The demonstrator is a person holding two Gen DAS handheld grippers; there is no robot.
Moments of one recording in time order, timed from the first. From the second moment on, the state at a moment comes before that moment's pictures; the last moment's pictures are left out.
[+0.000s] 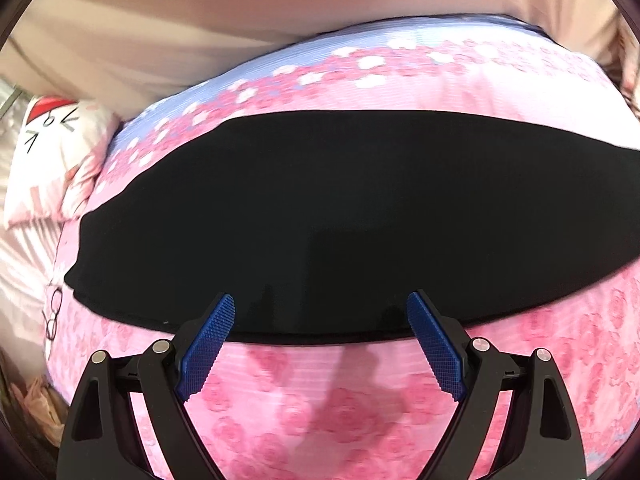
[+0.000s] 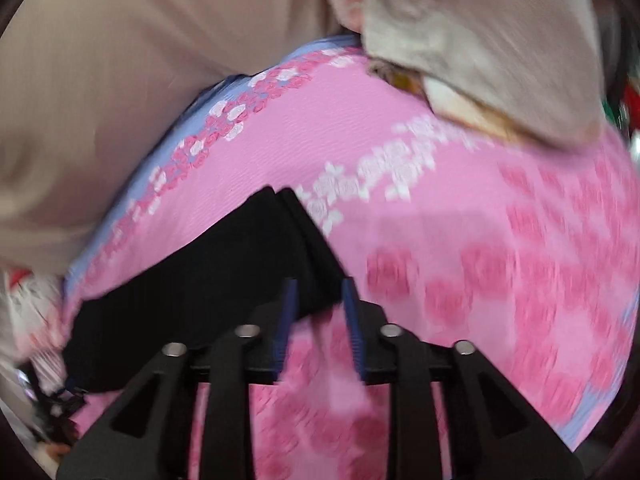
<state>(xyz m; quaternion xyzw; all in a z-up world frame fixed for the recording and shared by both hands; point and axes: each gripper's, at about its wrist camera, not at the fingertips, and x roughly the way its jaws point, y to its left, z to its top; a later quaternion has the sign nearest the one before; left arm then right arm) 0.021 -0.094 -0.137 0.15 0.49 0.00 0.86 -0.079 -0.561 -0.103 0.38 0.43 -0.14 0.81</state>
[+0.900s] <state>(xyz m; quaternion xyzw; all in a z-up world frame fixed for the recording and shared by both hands) 0.025 -0.079 -0.125 0.11 0.50 -0.01 0.86 -0.030 -0.525 -0.132 0.48 0.27 -0.12 0.82</state>
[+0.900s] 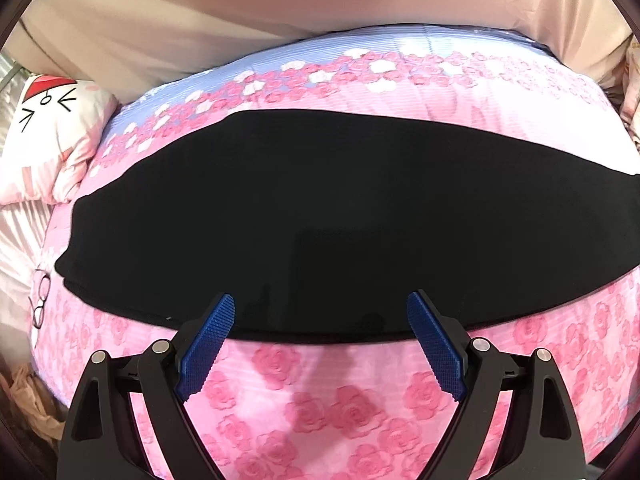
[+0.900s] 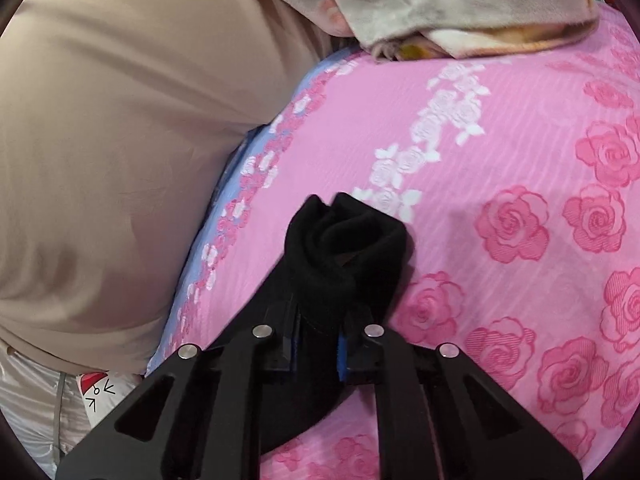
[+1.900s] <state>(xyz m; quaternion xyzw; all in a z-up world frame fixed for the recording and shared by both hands) 0.039 0.208 -0.112 0.01 0.49 0.09 0.87 0.140 -0.059 -0.104 0.09 0.49 0.19 0.84</state>
